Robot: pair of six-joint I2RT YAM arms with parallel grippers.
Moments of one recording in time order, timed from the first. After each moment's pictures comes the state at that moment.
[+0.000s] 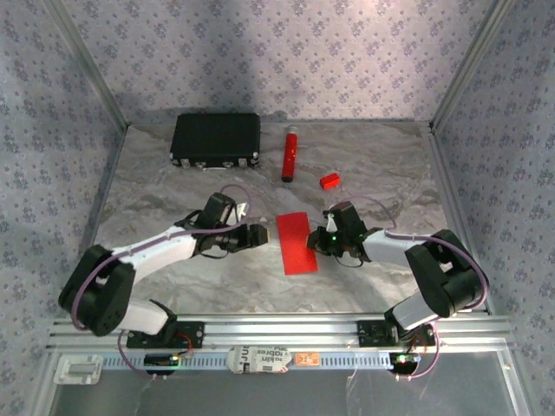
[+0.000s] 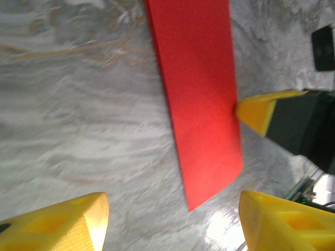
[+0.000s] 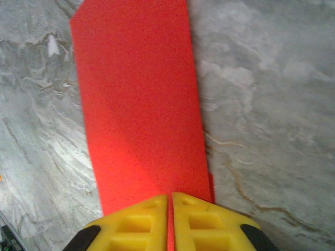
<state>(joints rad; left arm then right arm) -0.60 1.42 0.71 -0.17 0.47 -0.75 0.50 1.51 0.54 0.06 -0.41 0.76</state>
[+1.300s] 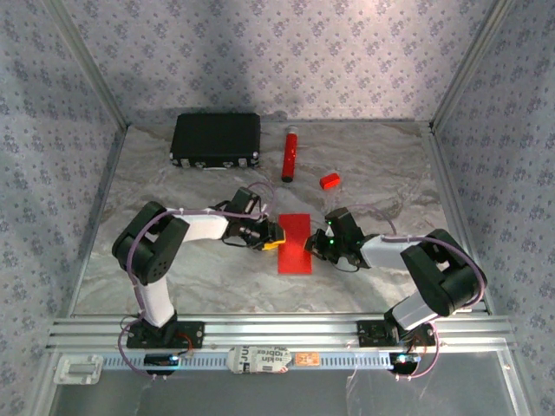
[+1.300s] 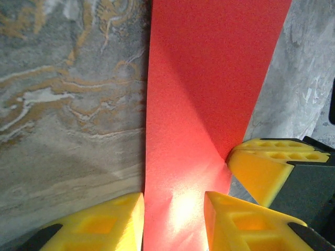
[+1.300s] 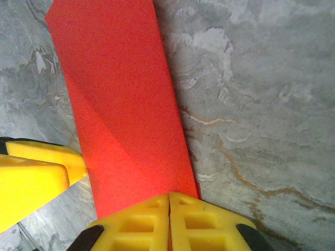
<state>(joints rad) -0.64 1.82 0.89 -0.07 0.62 -0.89 0.56 1.52 0.49 0.17 -0.35 0.98</state>
